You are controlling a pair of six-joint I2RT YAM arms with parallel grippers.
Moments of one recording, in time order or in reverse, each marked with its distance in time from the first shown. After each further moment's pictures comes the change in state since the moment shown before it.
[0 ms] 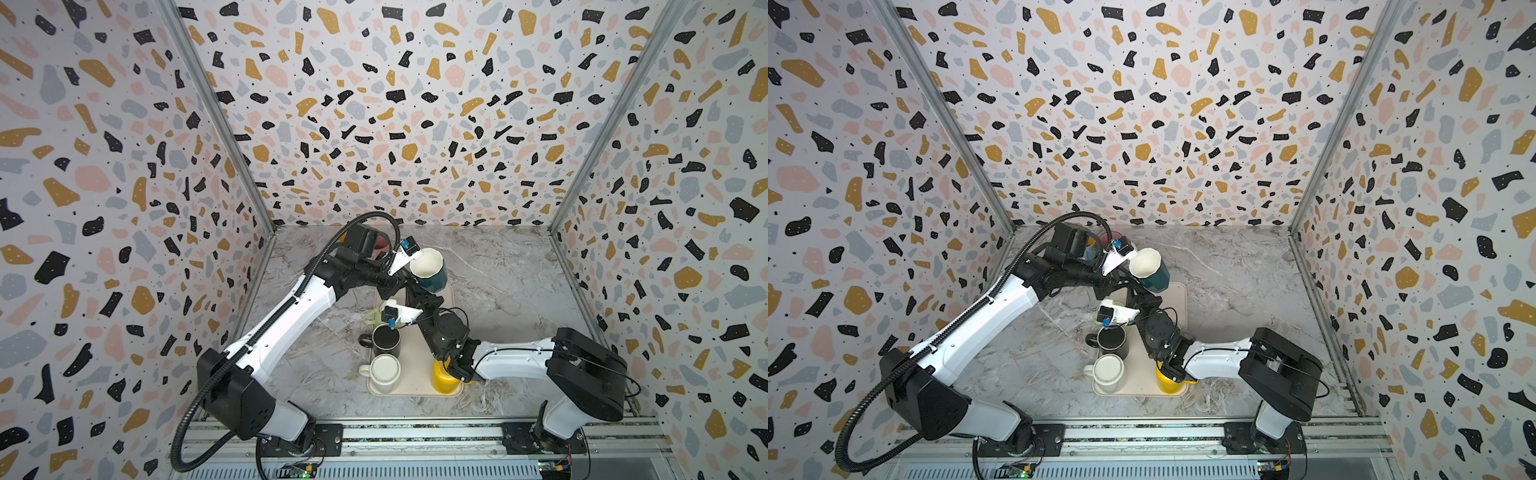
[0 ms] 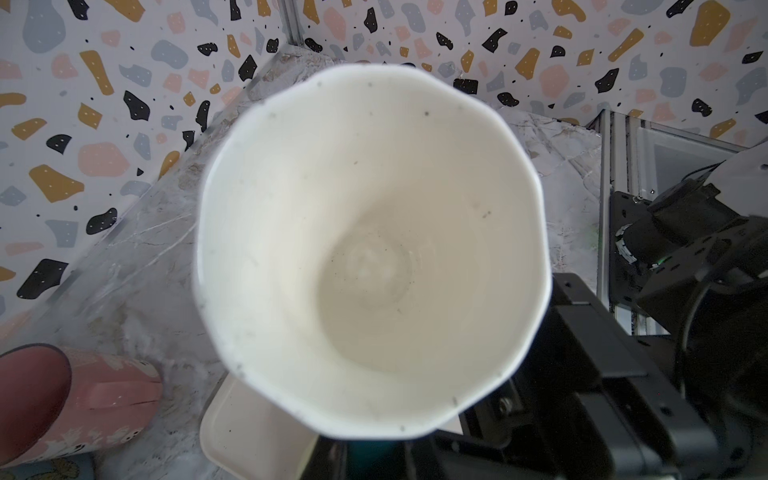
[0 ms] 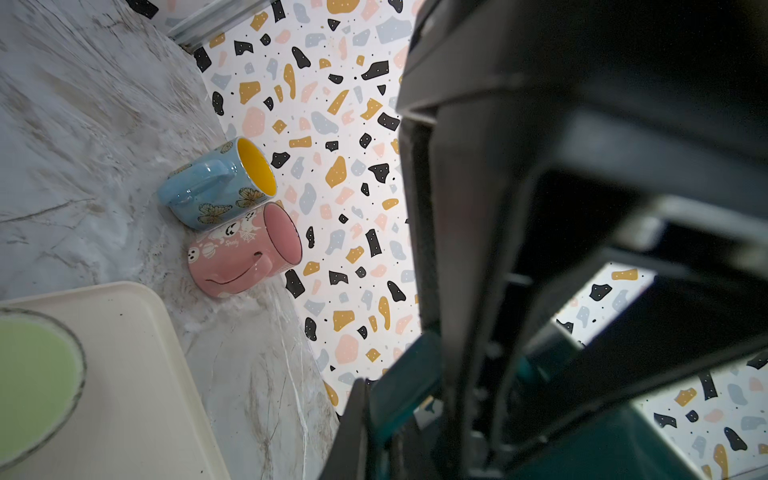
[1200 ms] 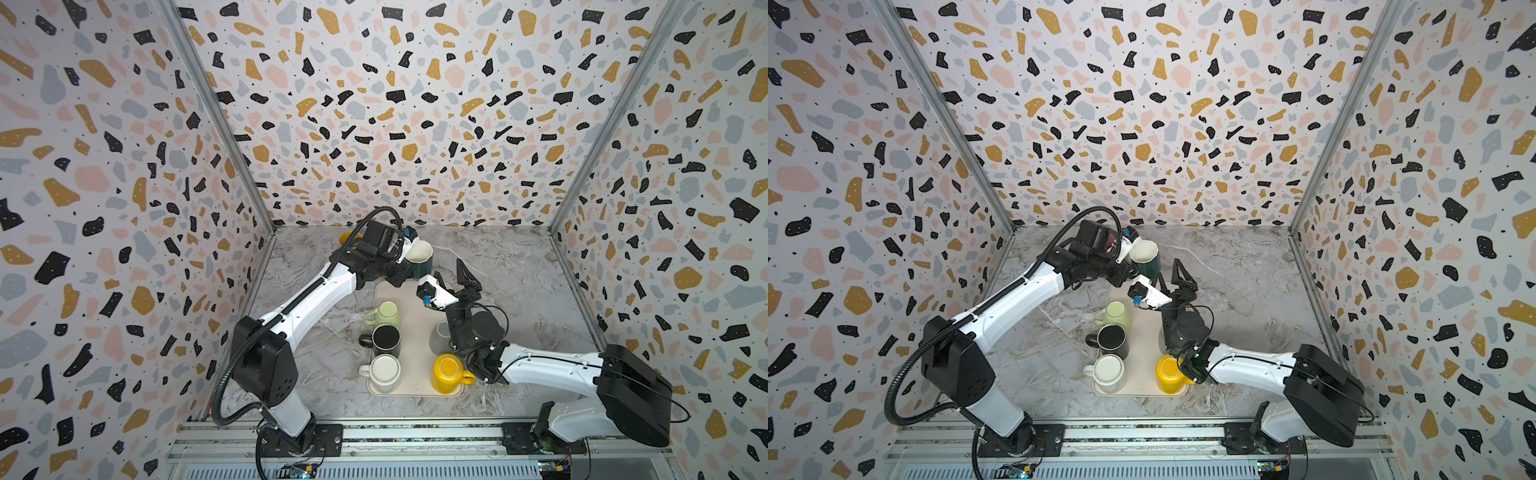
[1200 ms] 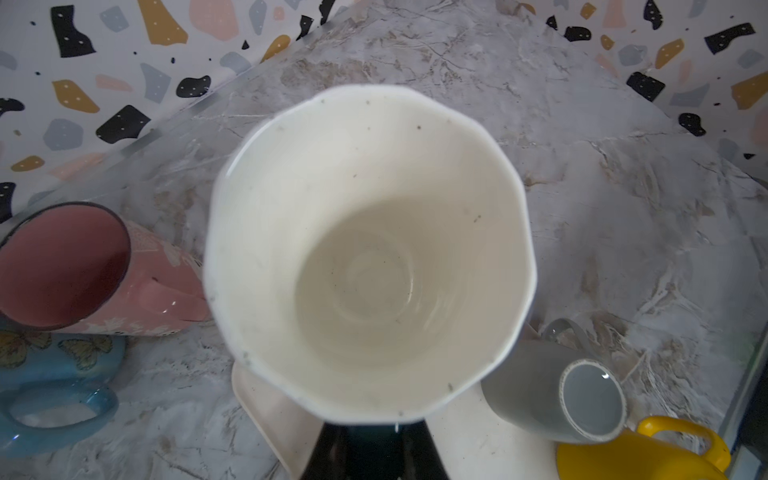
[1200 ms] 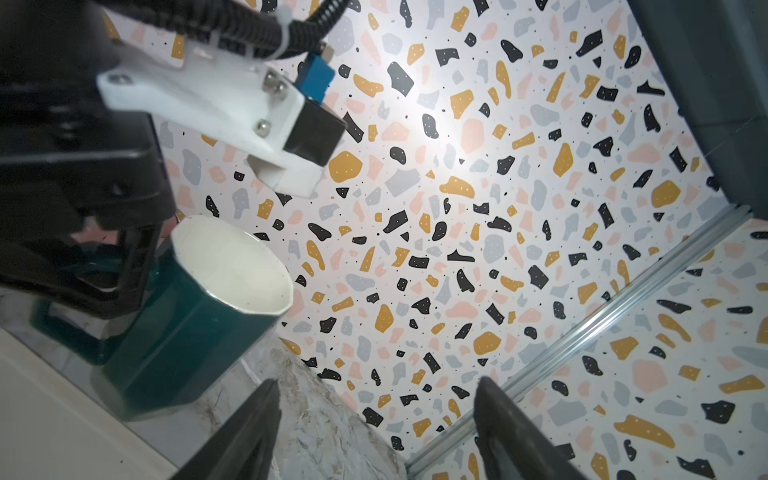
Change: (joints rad) left arm -0.012 0.216 0.098 0.083 -0.336 -0.333; right arm -0.062 -0.304 -0.088 -0.069 0.180 0.228
